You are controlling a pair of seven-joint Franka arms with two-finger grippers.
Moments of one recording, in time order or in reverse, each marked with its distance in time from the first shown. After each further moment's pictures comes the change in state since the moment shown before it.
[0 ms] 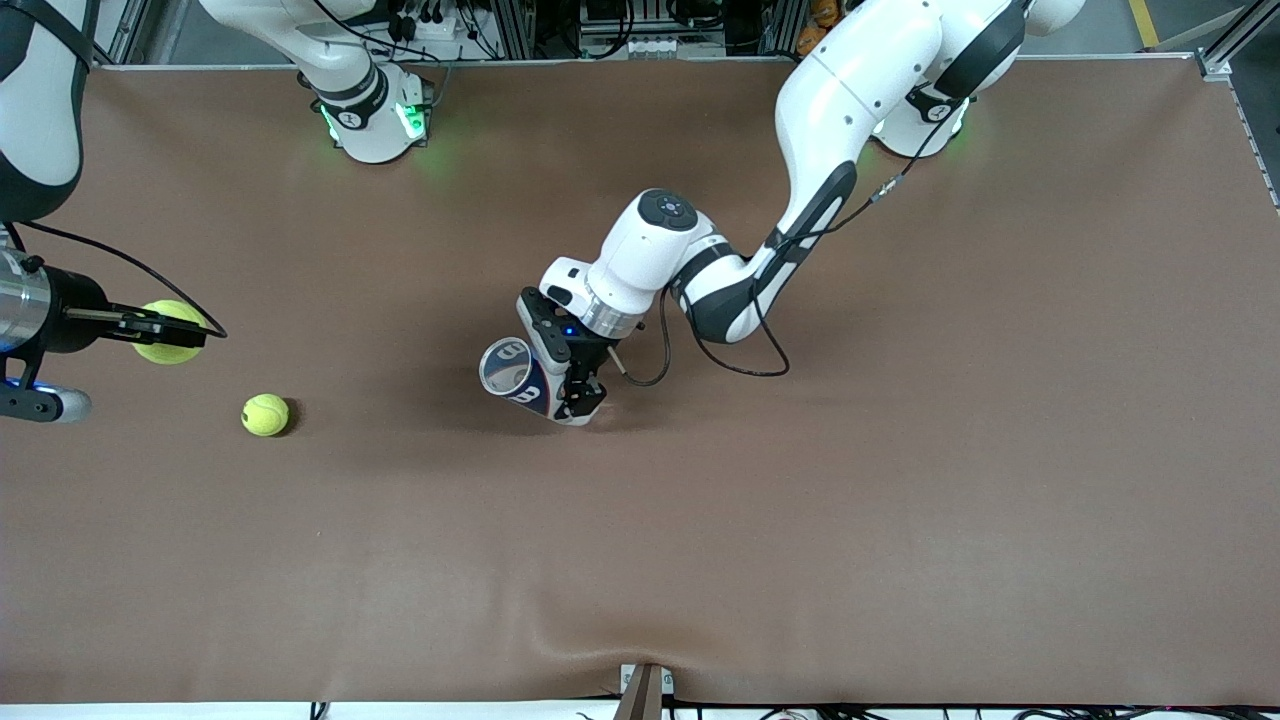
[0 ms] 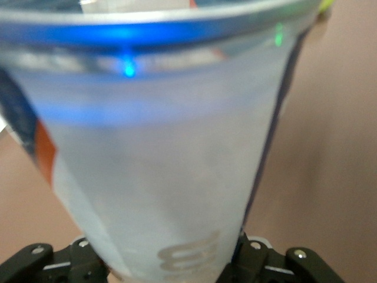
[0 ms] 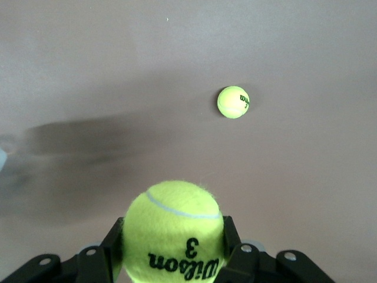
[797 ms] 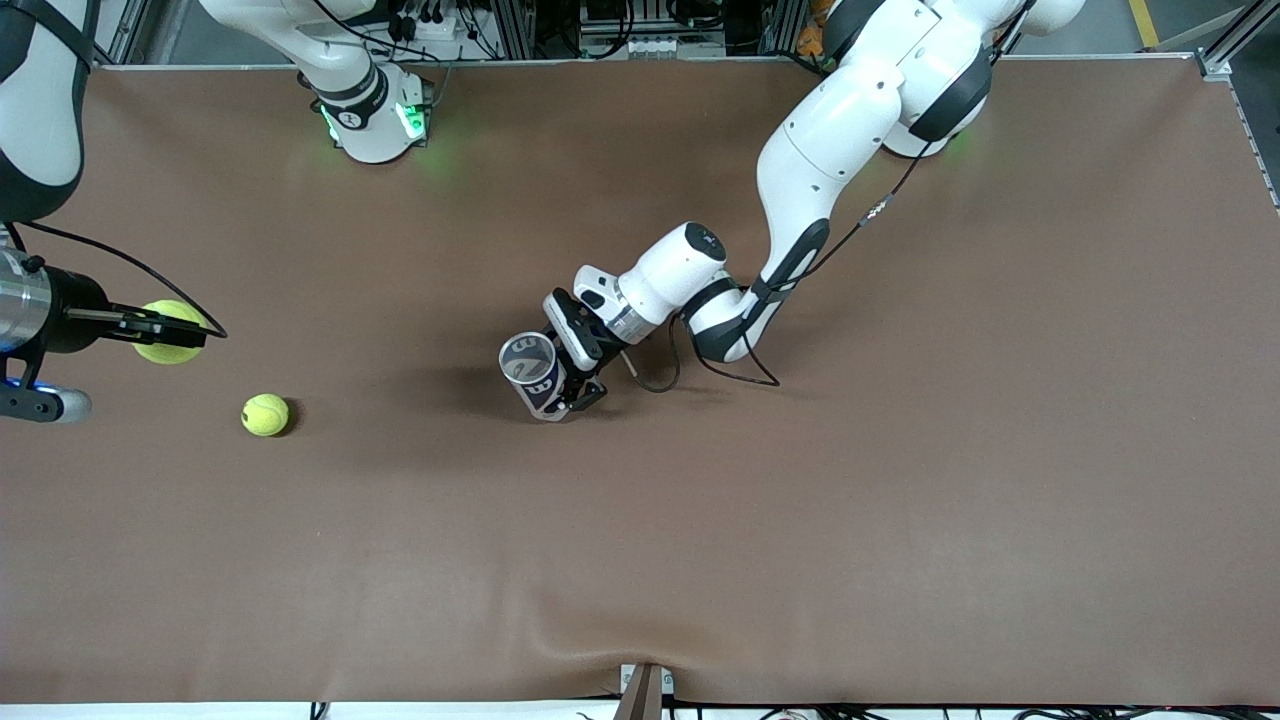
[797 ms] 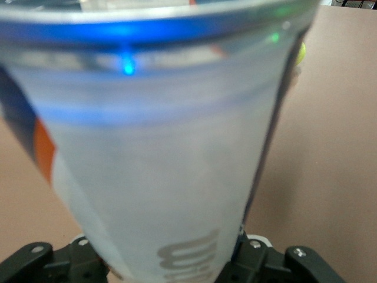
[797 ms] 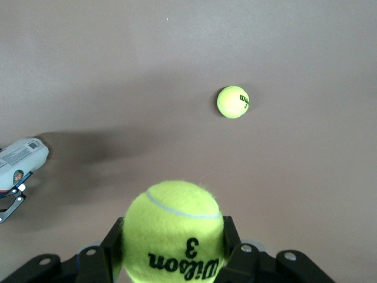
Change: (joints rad) left arm -0.002 0.176 0.007 -0.049 0.000 0.463 -0.050; right arm 0.000 0.000 0.001 0.000 -0.001 0.000 0.001
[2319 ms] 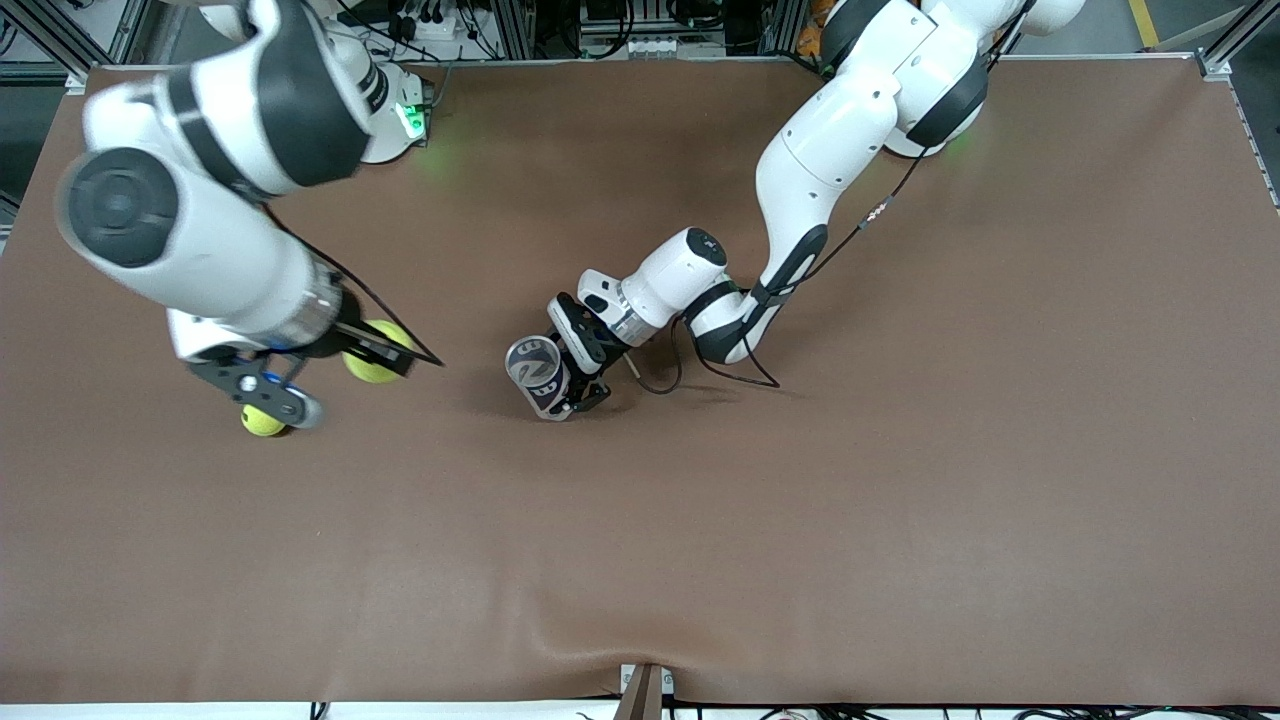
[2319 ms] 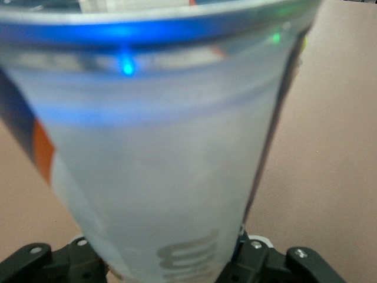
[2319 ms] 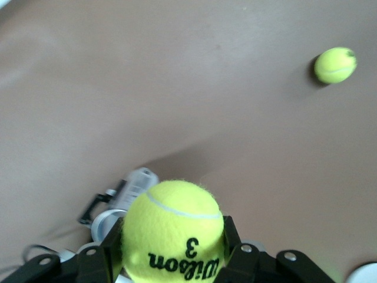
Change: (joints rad) left arm 0.001 0.022 0.000 -0.001 0.000 0.010 -0.004; right arm 0.344 0.072 0.023 -0.005 0.035 0.252 0.704
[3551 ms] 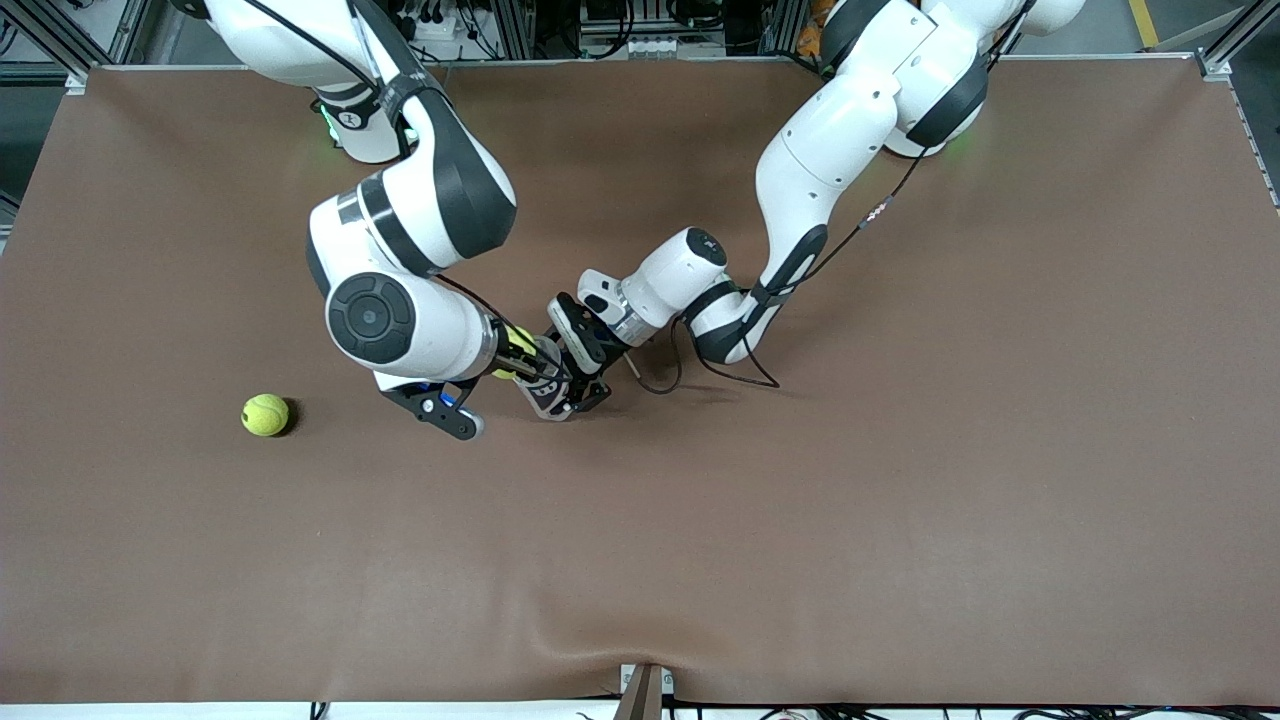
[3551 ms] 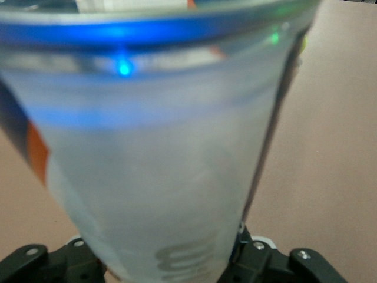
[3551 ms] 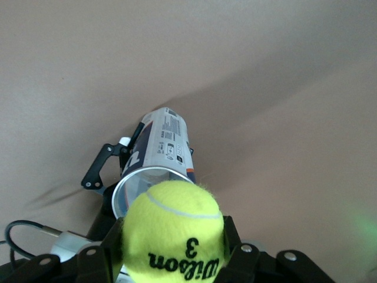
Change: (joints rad) left arm 0.000 0.000 0.000 0.000 0.000 0.000 0.000; right arm 0.106 0.145 -0.010 -0.051 0.172 0.032 0.048
